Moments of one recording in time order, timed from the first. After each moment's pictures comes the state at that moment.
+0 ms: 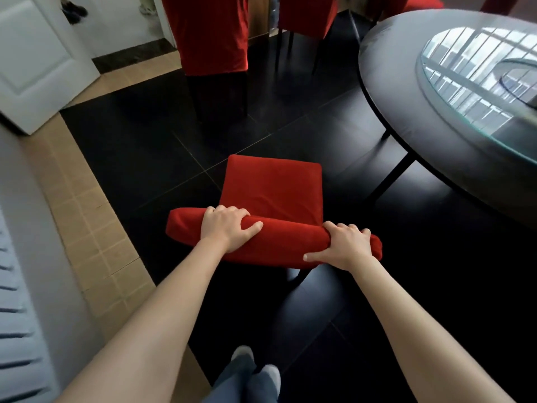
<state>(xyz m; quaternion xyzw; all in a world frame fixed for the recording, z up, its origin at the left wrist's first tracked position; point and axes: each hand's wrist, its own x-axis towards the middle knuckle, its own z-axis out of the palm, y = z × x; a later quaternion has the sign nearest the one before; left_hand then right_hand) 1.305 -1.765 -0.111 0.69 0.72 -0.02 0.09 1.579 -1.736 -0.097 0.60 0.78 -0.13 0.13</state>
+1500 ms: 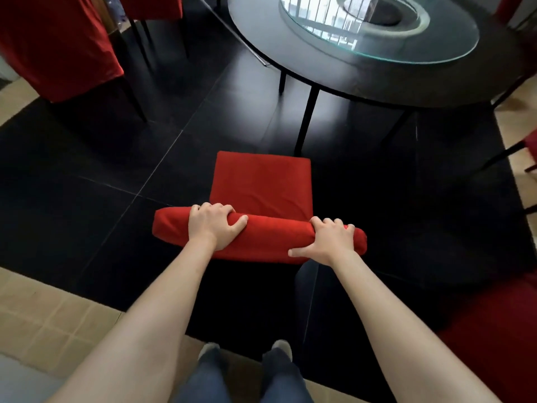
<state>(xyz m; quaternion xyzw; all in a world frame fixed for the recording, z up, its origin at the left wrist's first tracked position) 1.241 -1.802 -0.120 0.83 0.55 0.02 0.07 1.480 -1.918 -0.096 0.80 0.56 -0.18 0.09</state>
